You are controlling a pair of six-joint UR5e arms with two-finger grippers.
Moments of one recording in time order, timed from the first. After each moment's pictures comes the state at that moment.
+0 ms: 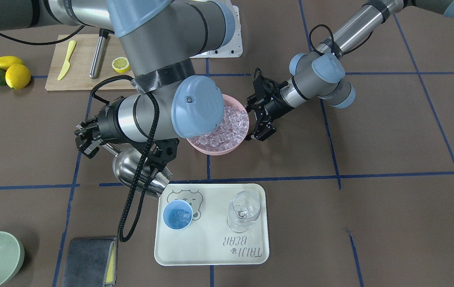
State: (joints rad) left arm -0.56 -2.05 -1.35 -2.84 -1.99 0.03; right arm 0.83 -0.31 1.16 -2.65 1.68 -0.43
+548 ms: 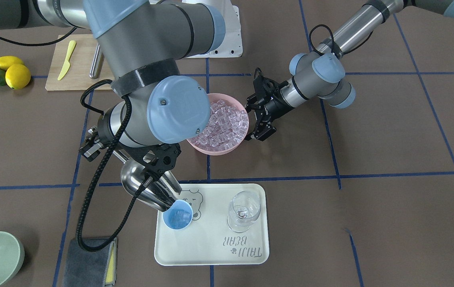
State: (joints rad) left arm -0.56 -2.05 -1.35 -2.84 -1.98 0.03; right arm 0.86 -0.35 1.19 -2.57 1.84 -0.30
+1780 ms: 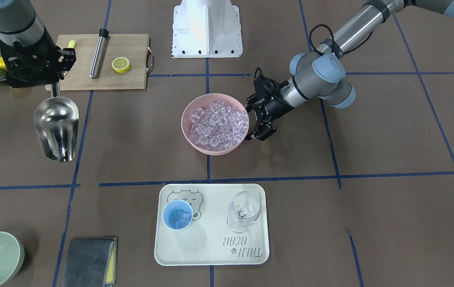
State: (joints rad) left arm -0.56 -2.05 -1.35 -2.85 -1.98 0.03; right arm 0.89 -1.21 2.23 -2.36 2.16 0.48
